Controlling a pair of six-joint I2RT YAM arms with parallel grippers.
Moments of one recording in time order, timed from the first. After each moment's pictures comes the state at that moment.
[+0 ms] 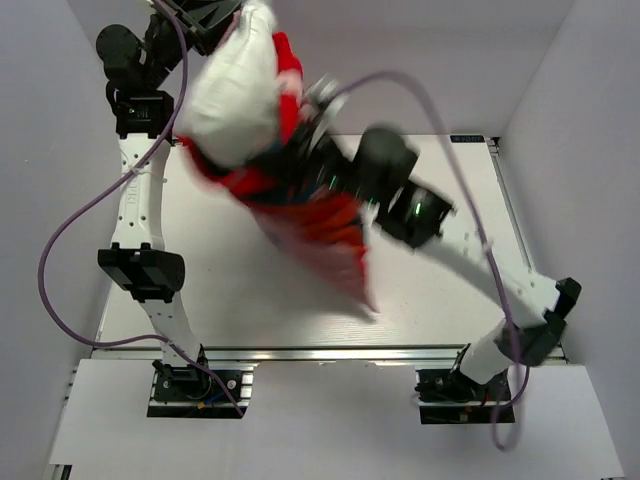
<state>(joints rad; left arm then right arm) -0.04 1.92 2.37 0.16 0.68 -1.54 0.88 1.56 1.86 -0.10 -0.17 0.35</state>
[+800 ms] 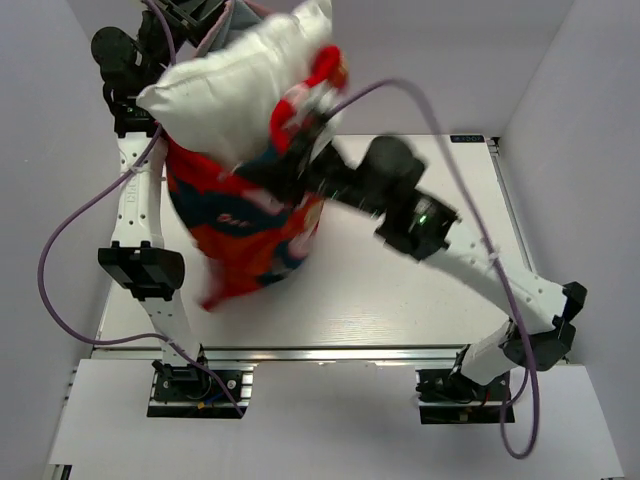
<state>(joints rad) -0.03 1.94 2.39 0.23 0.66 -1.60 1.12 1.52 1.81 -0.09 -0.23 0.29</state>
